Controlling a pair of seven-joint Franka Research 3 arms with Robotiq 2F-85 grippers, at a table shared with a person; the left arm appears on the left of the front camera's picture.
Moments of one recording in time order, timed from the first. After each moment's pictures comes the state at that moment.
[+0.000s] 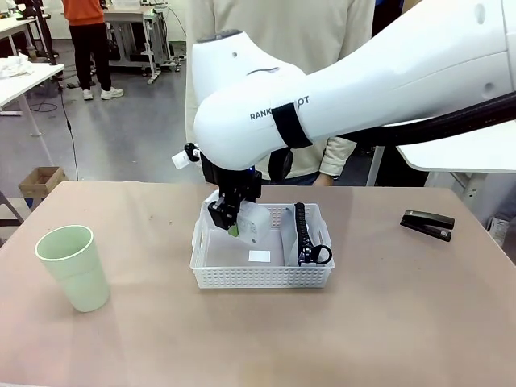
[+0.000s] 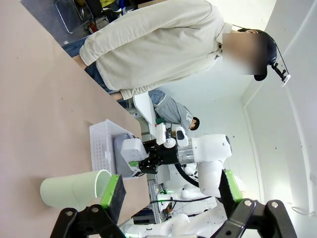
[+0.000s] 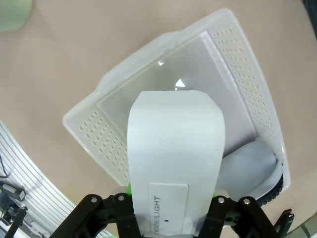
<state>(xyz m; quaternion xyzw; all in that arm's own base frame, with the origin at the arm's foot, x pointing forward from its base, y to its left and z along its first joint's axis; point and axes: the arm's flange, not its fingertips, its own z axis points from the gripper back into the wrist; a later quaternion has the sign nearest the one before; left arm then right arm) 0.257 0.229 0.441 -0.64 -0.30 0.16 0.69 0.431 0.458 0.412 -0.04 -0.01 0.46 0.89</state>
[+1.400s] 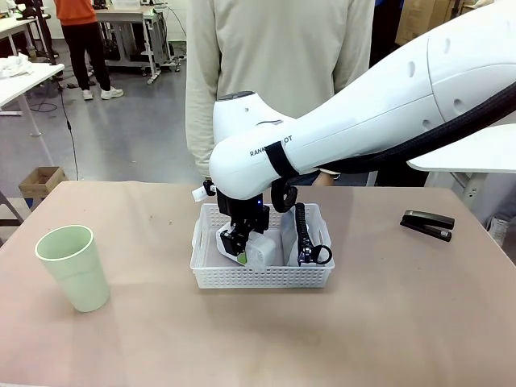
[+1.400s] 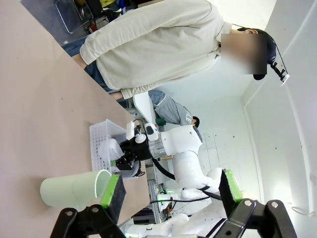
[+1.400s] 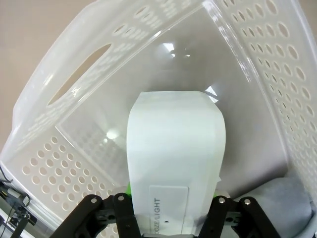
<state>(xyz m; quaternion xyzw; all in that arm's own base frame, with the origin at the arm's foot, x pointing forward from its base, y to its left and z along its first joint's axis) 0.257 0.229 0.441 -0.64 -0.30 0.16 0.69 0.465 0.443 0.320 -0.01 0.05 0.43 0.90</state>
